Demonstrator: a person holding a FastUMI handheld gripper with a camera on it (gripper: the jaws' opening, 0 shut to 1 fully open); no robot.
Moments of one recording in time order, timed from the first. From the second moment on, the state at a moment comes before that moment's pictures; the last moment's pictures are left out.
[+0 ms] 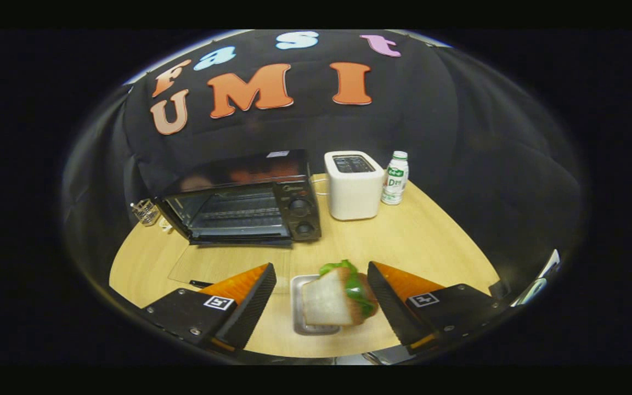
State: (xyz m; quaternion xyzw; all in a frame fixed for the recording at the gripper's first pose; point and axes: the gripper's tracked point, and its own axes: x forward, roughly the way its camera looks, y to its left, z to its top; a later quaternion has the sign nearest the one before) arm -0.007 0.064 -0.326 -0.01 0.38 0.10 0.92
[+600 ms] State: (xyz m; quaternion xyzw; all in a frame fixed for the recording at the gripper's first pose) arm -0.019 0.038 -0.363 0.08 0.56 0.23 0.79
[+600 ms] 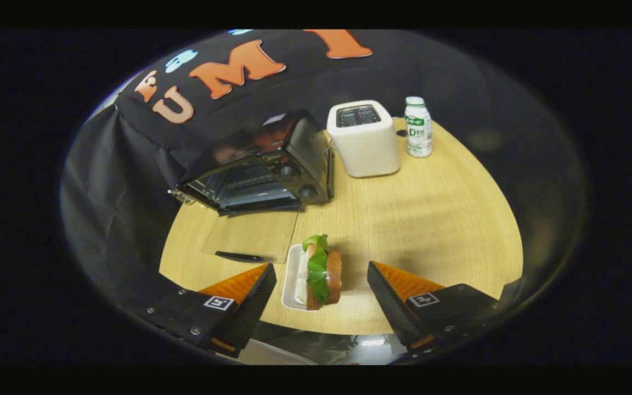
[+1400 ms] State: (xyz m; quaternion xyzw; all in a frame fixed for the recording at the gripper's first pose) arm -0.036 0.062 -0.406 0.08 0.68 0.26 0.69
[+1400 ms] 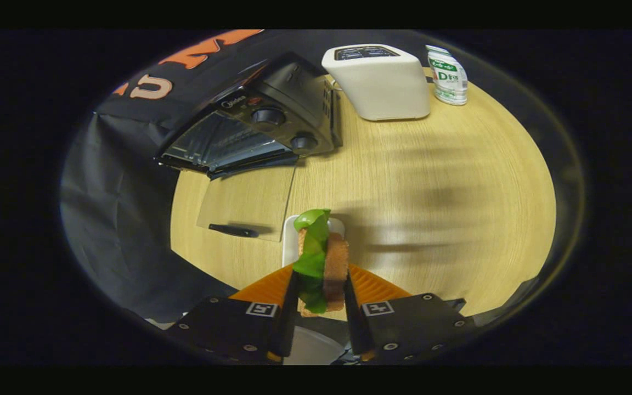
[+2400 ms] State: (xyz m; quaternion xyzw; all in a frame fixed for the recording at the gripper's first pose) arm 0.007 0.160 -0.315 0.37 0.50 0.16 0.77
